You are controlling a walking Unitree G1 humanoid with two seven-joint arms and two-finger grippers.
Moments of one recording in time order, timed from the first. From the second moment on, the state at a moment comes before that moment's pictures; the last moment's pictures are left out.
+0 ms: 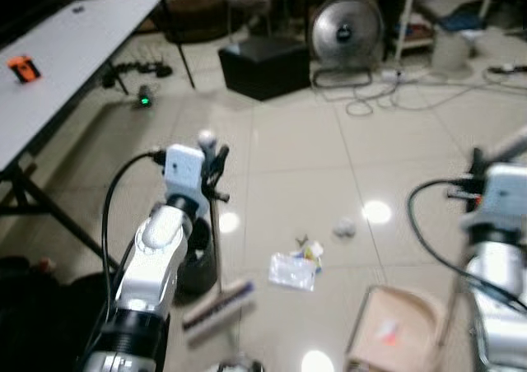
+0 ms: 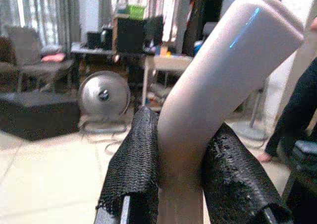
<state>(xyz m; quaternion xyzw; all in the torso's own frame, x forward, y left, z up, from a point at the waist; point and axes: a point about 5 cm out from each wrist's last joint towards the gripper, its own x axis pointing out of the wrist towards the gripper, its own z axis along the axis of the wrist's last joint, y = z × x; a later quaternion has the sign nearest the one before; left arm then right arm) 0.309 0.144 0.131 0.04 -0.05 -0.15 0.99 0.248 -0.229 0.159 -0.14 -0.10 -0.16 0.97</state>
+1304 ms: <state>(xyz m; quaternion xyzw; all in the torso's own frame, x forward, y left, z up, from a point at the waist) 0.301 0.127 0.147 0.02 -0.09 -0.17 0.98 0.253 -0.226 0.168 -0.09 -0.08 -0.14 0.98</state>
